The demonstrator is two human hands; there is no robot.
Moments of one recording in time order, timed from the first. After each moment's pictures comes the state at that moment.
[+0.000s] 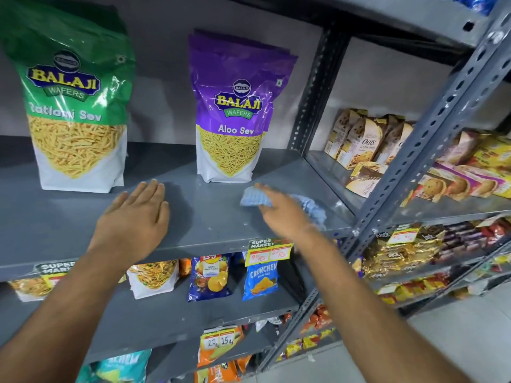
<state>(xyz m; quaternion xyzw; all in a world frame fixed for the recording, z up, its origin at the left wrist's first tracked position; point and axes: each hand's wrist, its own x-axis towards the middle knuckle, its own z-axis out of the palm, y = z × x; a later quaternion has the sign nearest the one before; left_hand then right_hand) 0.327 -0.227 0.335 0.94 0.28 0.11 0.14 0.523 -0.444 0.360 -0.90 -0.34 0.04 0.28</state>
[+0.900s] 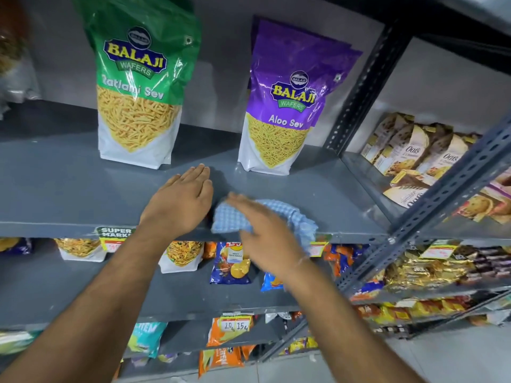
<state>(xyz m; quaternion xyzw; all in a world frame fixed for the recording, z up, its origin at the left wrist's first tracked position) 0.327 -0.217 0.330 0.93 0.25 0.12 0.23 0.396 -0.405 0.357 -0.81 -0.50 0.07 0.28</state>
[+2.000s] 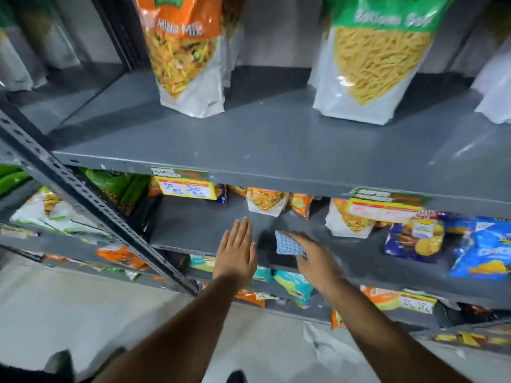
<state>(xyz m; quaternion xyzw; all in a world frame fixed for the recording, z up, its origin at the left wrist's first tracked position) 0.053 -0.085 0.054 0.91 0.39 0.04 0.15 0.225 -0.223 0.104 -0.81 -0.46 0.24 0.28</state>
